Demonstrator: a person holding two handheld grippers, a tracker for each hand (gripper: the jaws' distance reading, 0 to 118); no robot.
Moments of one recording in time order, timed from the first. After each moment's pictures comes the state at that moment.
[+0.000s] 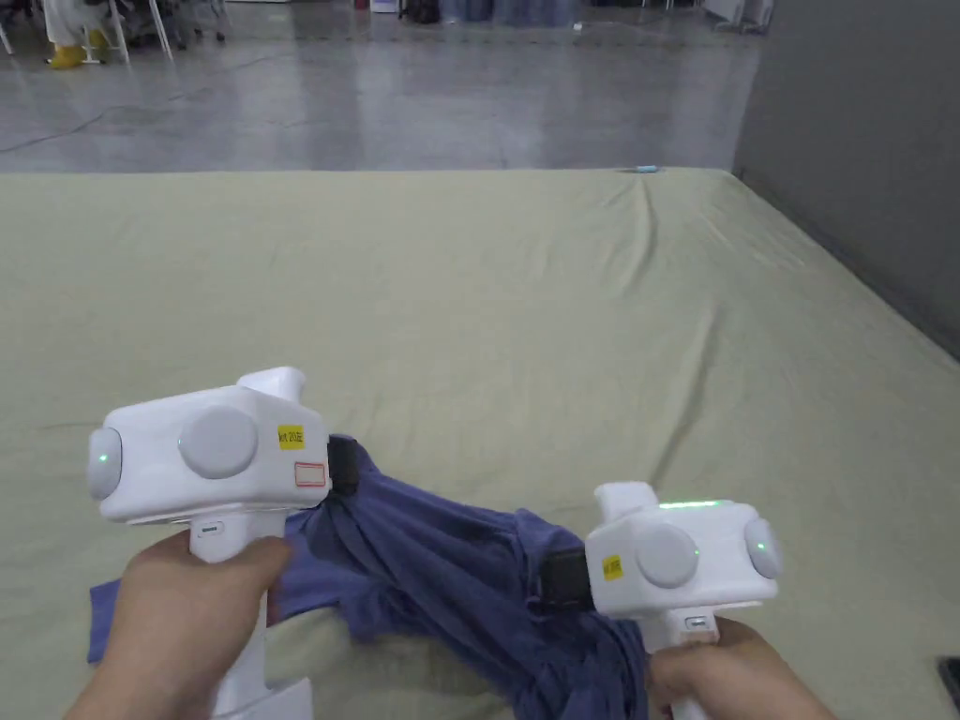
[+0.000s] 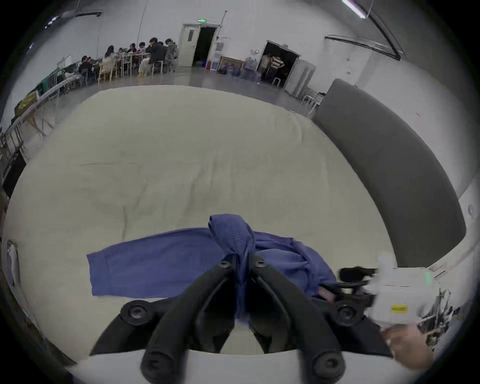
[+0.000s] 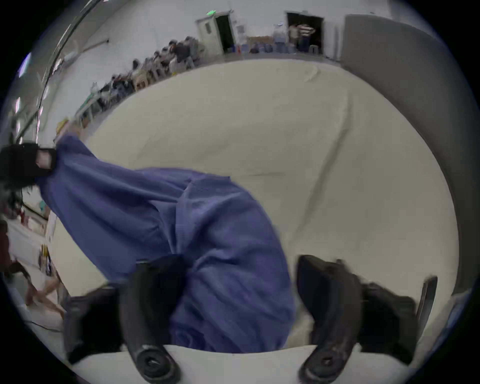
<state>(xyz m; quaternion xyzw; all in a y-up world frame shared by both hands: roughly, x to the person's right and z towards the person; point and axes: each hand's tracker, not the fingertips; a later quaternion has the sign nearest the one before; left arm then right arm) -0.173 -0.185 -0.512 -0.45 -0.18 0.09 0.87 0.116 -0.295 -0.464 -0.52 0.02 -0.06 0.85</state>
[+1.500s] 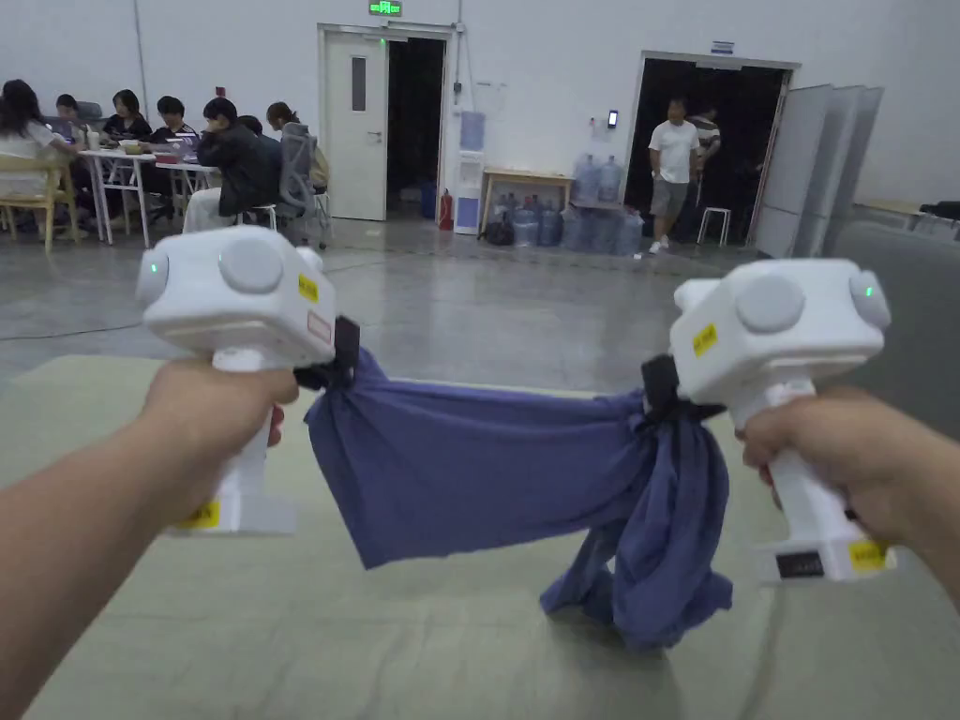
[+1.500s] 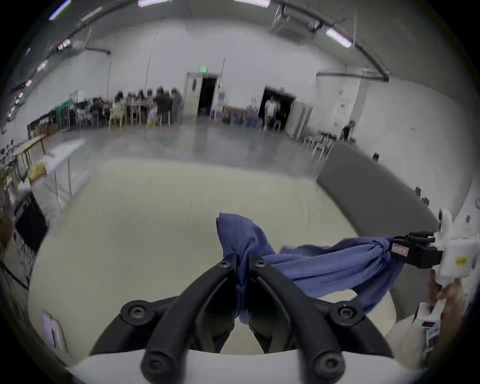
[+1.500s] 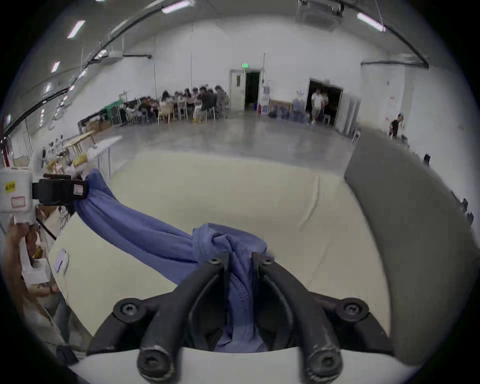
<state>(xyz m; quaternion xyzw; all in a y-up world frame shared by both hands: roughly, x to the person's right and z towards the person) -0.227 -0.010 -0.674 -0.36 -0.15 0.07 0.92 0.142 -0.009 -0.604 -0.37 0.03 0.02 0.93</state>
